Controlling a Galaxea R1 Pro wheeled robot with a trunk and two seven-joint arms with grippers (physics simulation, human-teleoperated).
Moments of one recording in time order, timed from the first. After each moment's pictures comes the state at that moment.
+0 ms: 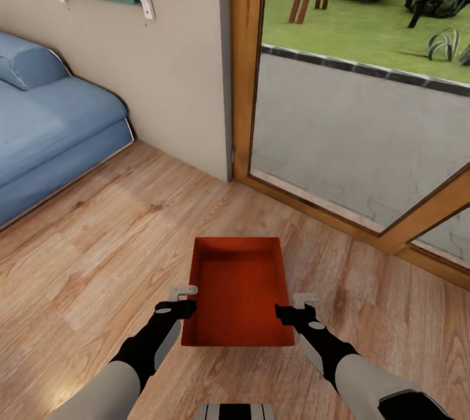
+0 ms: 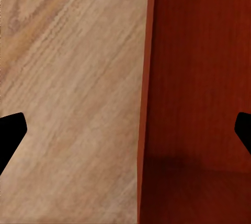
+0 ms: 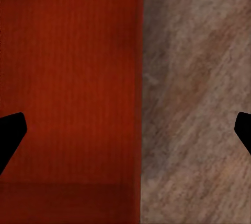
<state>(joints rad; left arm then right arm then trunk) -0.64 -0.09 -0.18 -0.56 0.19 0.26 0.27 -0.73 0.05 0.20 -0.21 -0.17 -0.09 -0.07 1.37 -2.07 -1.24</state>
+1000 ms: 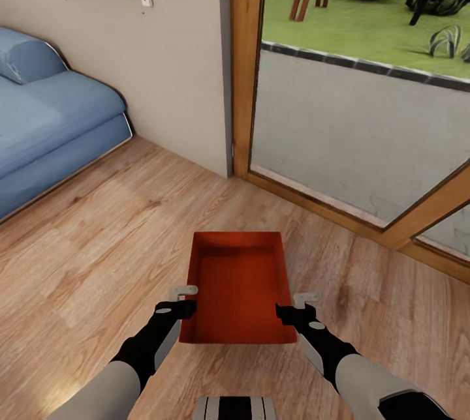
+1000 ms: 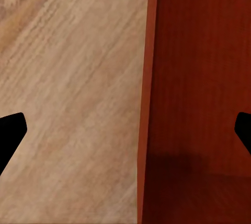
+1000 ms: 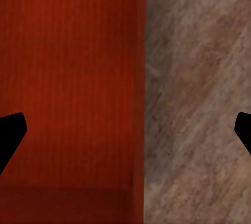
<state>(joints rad) -0.64 -0.09 -0.18 -0.56 0.19 0.26 0.27 -0.73 0.05 0.20 -0.21 -0.17 -0.09 -0.07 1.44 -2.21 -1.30</state>
